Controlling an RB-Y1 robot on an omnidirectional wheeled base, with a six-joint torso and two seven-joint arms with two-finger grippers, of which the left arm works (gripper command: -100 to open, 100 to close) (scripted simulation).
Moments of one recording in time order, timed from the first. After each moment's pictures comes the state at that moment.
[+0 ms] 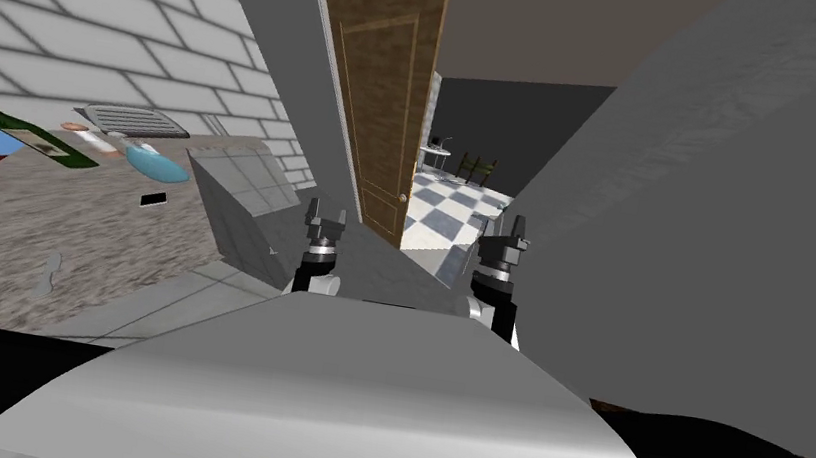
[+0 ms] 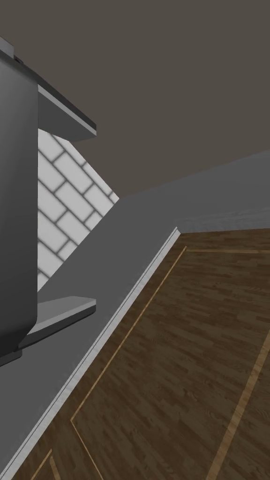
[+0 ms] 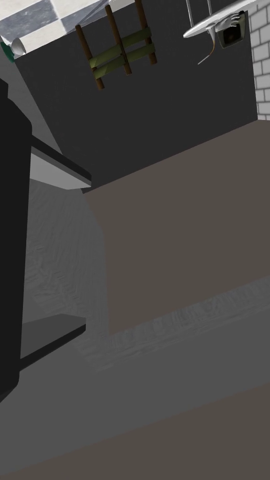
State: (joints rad) arm 0.39 0.04 -0.06 -1.94 0.12 -0.63 0.33
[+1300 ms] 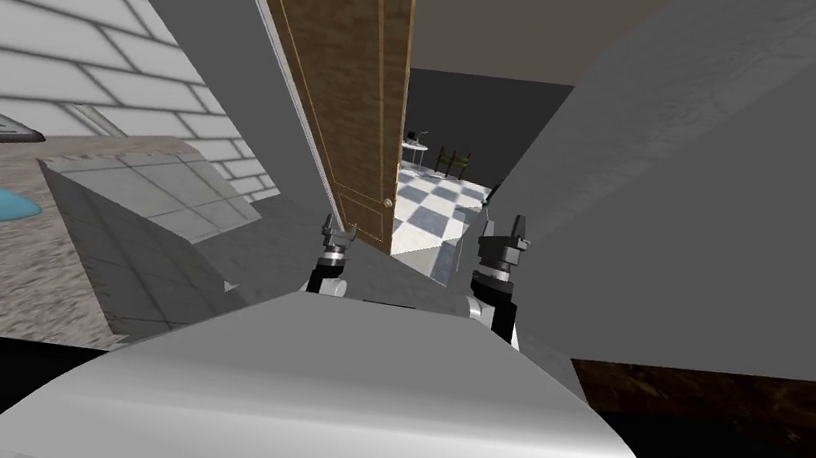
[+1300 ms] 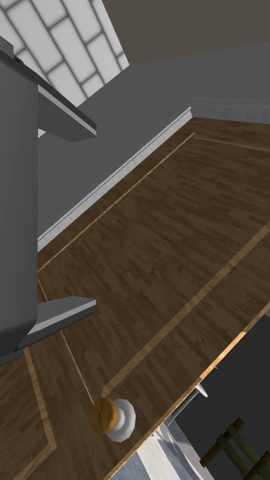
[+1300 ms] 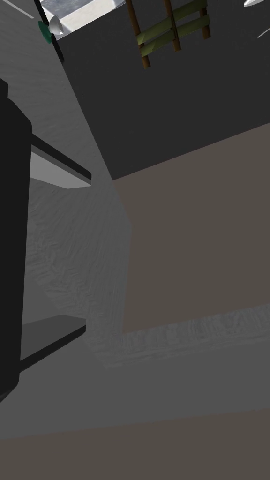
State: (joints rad) arm 0.31 0.08 -0.10 -1.66 0.20 -0.68 0.56
